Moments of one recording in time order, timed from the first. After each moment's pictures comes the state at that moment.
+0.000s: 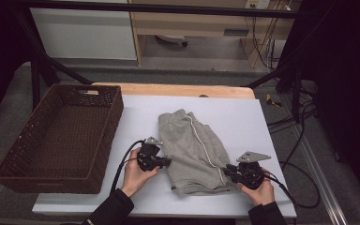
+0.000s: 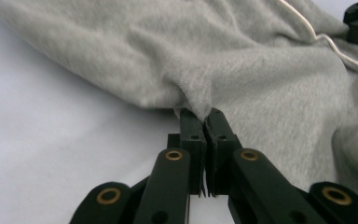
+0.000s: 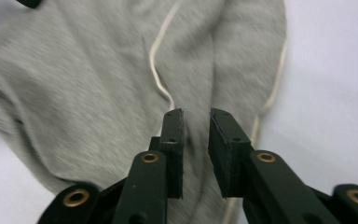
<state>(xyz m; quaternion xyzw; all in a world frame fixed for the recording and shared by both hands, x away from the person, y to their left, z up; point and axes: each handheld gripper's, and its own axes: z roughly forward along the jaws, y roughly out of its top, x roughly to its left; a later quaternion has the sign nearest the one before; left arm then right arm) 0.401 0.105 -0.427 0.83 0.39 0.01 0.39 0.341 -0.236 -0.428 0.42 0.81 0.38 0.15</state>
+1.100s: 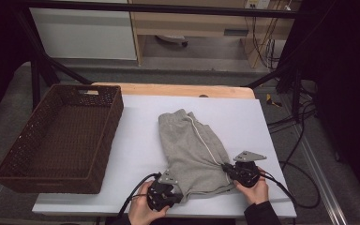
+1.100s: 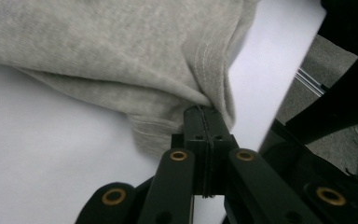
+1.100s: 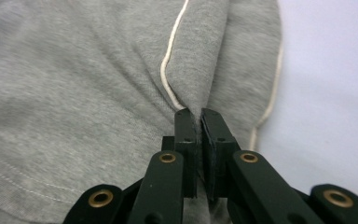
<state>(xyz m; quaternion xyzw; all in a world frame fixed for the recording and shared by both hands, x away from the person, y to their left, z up) 0.297 0.069 -0.438 0.88 0.31 -0.03 0.36 0.350 -0.233 -0.445 0.43 0.80 0.37 0.17</state>
